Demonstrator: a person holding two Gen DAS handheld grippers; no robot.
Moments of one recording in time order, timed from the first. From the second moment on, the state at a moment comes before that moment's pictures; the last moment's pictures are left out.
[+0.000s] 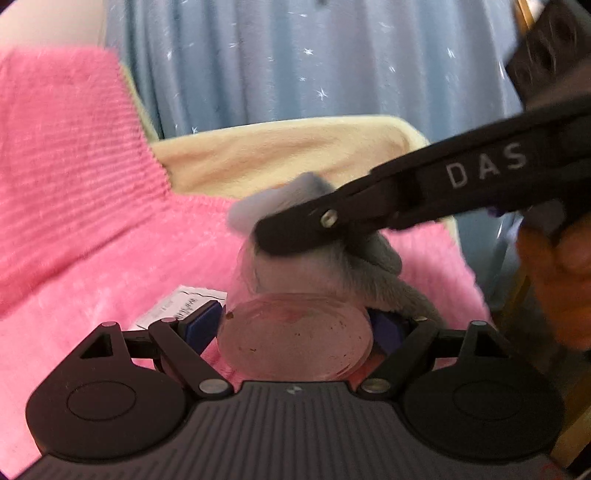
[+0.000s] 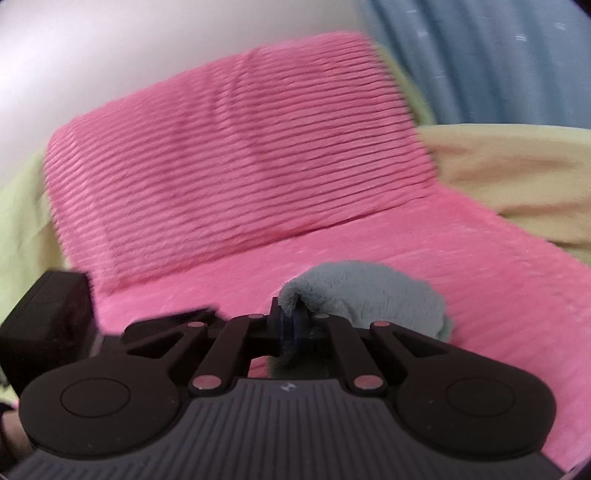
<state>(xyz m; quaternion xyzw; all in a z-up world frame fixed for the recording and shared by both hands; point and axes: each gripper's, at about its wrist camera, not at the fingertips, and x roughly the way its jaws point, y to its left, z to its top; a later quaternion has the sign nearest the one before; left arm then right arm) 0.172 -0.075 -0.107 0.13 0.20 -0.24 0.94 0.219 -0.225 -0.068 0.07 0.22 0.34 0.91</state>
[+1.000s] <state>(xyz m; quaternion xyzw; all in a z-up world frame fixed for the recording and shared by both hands) 0.171 -0.076 -0.108 0.13 0.21 -0.22 0.94 0.226 -0.254 -0.057 0.03 0.16 0.12 0.98</state>
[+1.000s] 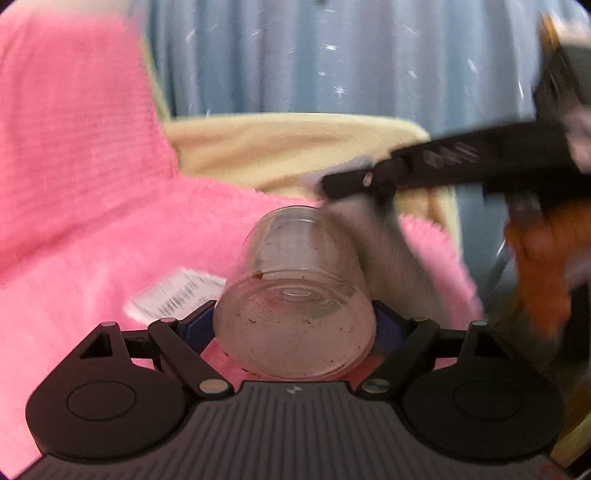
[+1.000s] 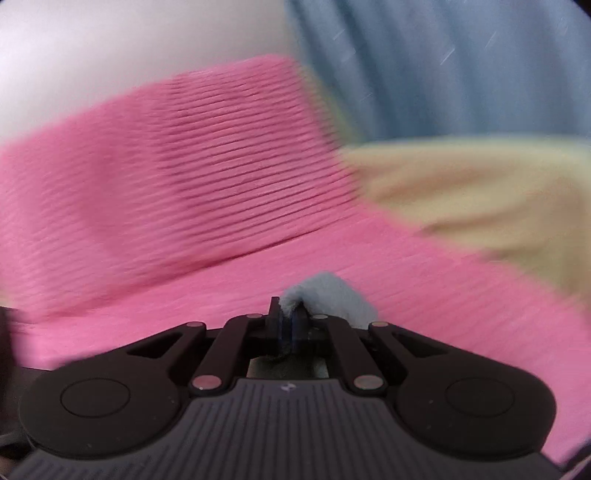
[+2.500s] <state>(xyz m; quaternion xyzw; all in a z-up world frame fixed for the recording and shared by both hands) 0.163 -0.084 -0.107 0.16 0.20 -0.22 0.94 0.214 -0.235 -0.054 0.06 0.15 0.20 0.97</state>
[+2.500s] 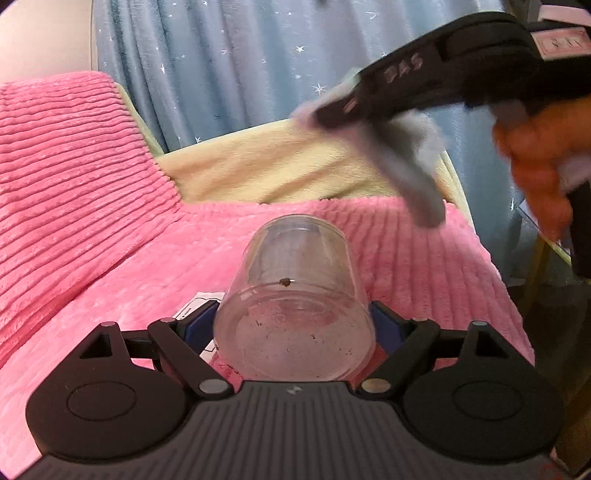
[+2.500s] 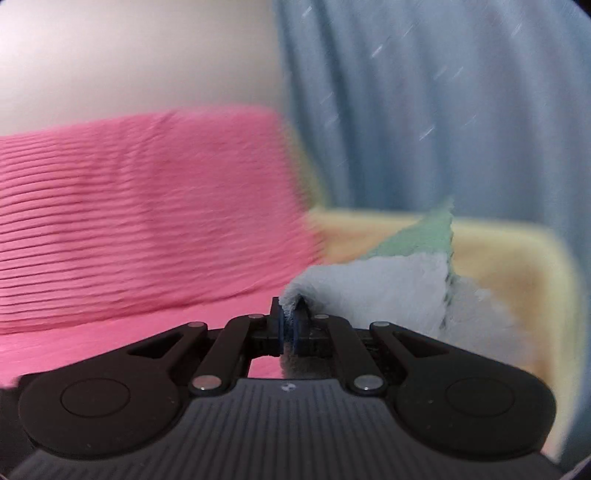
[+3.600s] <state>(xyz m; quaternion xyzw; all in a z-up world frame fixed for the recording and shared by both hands) 0.179 -0.052 -0.107 0.01 0.24 -0.26 0.93 0.232 -0.231 -0.071 0.09 0.21 0.28 0.93</state>
